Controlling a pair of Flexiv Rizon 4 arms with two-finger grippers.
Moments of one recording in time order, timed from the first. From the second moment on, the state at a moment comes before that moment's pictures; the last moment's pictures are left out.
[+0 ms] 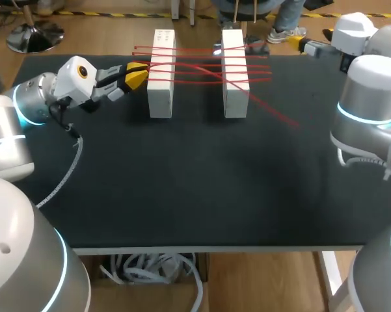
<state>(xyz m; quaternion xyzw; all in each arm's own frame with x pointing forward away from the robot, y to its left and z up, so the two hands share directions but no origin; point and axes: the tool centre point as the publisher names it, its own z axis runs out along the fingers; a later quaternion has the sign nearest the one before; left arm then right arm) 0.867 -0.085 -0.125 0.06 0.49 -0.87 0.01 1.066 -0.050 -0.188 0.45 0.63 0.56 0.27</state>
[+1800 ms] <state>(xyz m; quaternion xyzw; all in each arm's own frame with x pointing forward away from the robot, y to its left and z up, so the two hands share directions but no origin) 0.867 -0.085 -0.125 0.06 0.49 -0.87 0.01 0.976 -0.056 -0.162 0.58 0.39 0.69 0.18</state>
